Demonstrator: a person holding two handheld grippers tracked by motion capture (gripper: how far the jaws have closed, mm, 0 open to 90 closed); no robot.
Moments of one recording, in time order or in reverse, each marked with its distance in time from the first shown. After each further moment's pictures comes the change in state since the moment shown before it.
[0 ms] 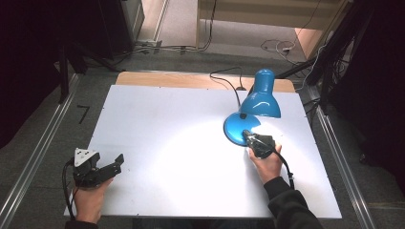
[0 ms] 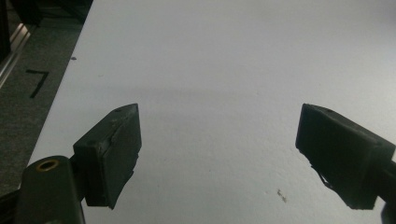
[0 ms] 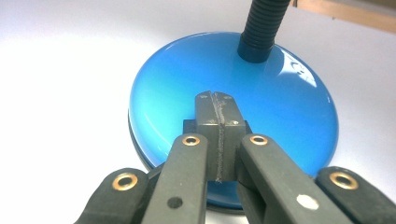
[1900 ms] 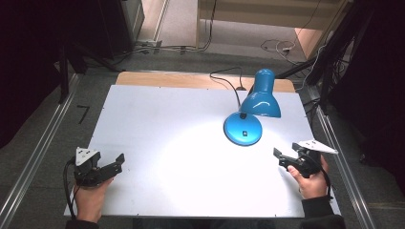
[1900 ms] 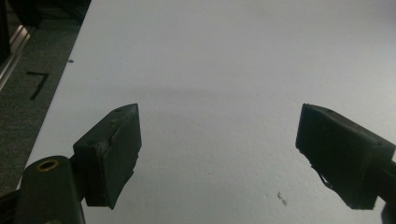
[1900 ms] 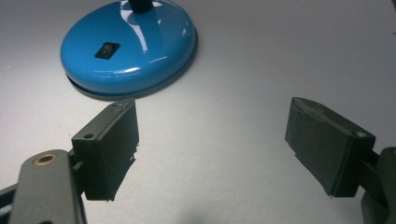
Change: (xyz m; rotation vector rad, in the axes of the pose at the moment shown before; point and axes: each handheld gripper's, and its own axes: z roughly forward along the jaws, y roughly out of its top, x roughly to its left) left arm -0.001 0.001 0.002 0.002 0.000 0.009; right arm -0.083 -0.048 -0.091 0.038 -0.016 0.221
